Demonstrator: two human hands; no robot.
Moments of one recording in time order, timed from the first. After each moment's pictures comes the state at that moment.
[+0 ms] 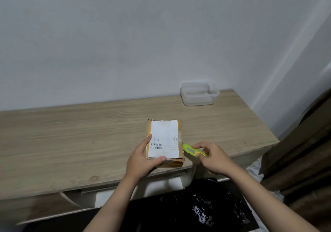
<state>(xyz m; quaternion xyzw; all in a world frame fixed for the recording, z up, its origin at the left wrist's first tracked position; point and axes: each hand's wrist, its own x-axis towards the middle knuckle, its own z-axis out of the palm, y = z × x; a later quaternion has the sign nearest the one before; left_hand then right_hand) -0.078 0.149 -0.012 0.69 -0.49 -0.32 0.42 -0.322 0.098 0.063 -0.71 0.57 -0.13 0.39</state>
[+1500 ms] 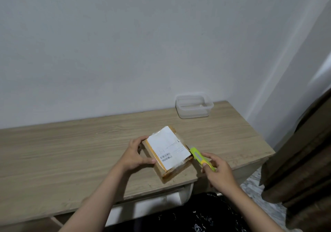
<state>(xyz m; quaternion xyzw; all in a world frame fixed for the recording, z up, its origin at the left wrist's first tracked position) -0.038 0.084 0.012 0.64 -0.57 -0.39 0.33 -0.338 0.103 0.046 -0.60 0.59 -0.36 0.41</state>
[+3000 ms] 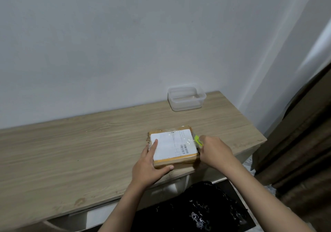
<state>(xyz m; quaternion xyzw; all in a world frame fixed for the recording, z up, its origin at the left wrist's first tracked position) -0.115 0.117 -0.009 0.70 -0.61 -0.25 0.27 -0.327 0.078 0.102 -0.74 0.65 -0.03 0.15</state>
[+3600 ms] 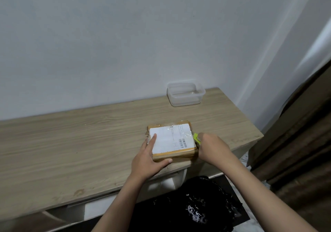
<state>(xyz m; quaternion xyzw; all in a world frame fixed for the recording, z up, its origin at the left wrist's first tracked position) -0.116 0.117 -0.010 0.70 -0.61 -0.25 0.27 -0.326 0.085 0.100 -0.75 0.65 -0.02 0.14</state>
